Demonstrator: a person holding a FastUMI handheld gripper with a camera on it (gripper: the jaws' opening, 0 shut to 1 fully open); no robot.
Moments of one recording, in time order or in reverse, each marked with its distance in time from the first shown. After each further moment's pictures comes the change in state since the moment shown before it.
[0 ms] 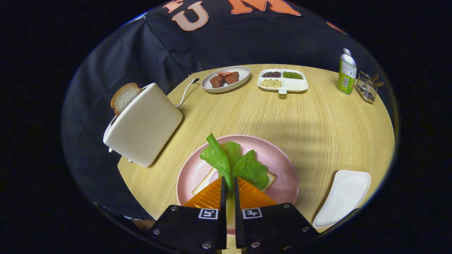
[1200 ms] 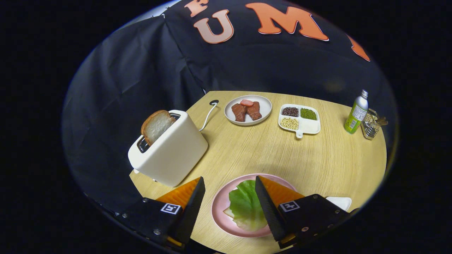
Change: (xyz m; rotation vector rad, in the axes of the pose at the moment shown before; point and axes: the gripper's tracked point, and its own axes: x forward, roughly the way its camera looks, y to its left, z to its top) arm -0.054 0.073 0.102 -0.072 -0.125 0.037
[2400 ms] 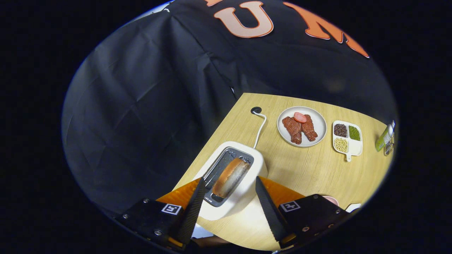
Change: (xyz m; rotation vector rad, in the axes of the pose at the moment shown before) arm 0.054 0.168 0.103 0.014 0.130 0.125
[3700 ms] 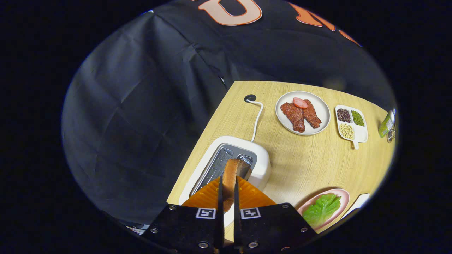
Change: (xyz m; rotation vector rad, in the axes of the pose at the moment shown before) arm 0.031 -0.003 -0.011 0.116 0.048 -0.024
